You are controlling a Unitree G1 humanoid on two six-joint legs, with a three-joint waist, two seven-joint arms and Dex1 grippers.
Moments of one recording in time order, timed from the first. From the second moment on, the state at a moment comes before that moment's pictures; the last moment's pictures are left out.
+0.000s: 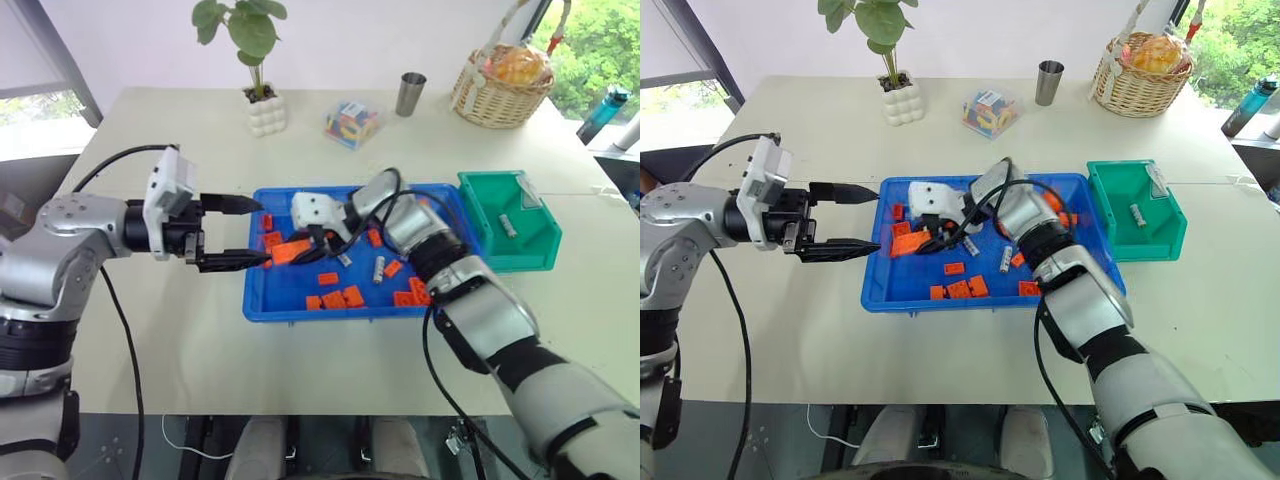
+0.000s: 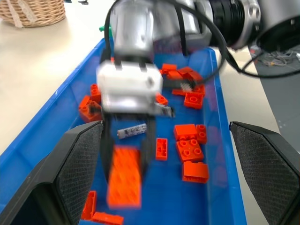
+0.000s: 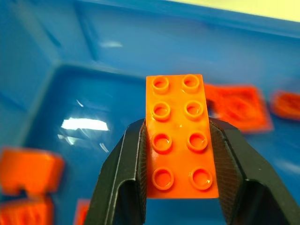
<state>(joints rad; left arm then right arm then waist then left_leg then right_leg) -0.55 0.84 0.06 -0.16 -0.63 0.58 -1.27 -1.10 -0.19 0.42 0.80 -0.12 0.05 1.34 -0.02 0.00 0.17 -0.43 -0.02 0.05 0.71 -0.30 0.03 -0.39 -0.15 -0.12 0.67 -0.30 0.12</state>
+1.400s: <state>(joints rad) -0.69 0.69 -0.03 -0.05 -0.59 0.55 -1.29 -0.56 -0.36 0.20 -0.24 0.05 1.11 0.65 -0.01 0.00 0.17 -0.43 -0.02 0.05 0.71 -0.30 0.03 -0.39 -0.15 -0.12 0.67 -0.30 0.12</state>
